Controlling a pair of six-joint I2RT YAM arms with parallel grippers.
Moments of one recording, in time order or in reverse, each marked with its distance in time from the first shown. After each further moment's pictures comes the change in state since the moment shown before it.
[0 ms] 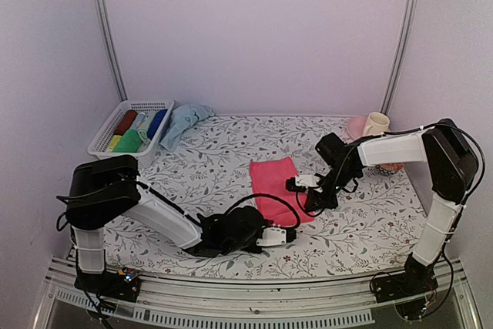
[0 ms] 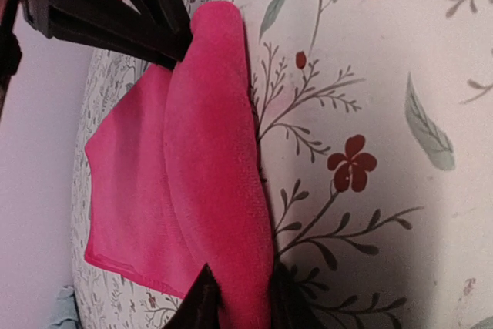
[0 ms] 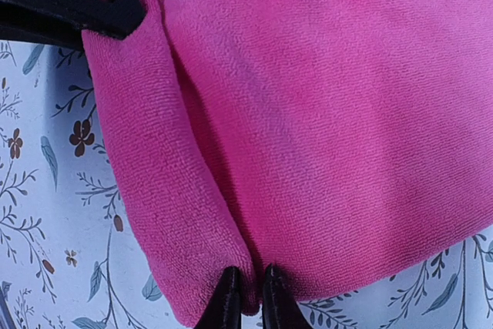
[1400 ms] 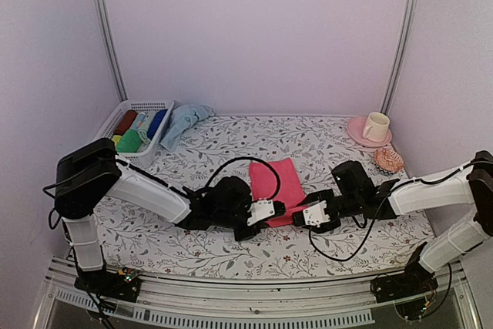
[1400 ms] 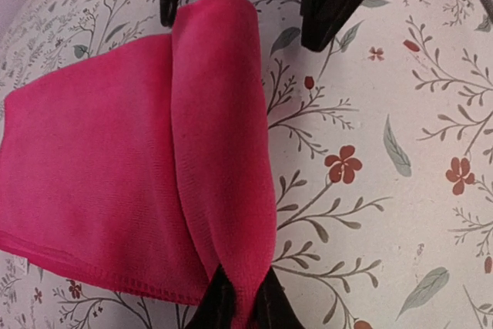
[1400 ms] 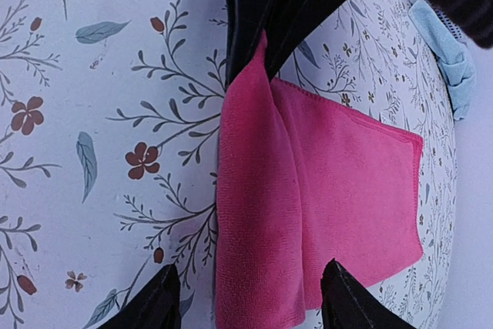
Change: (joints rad) left arm 0.181 -0.099 0.026 -0.211 0.476 -0.339; right arm 0.196 -0.409 -0.530 0.659 0.131 -0.255
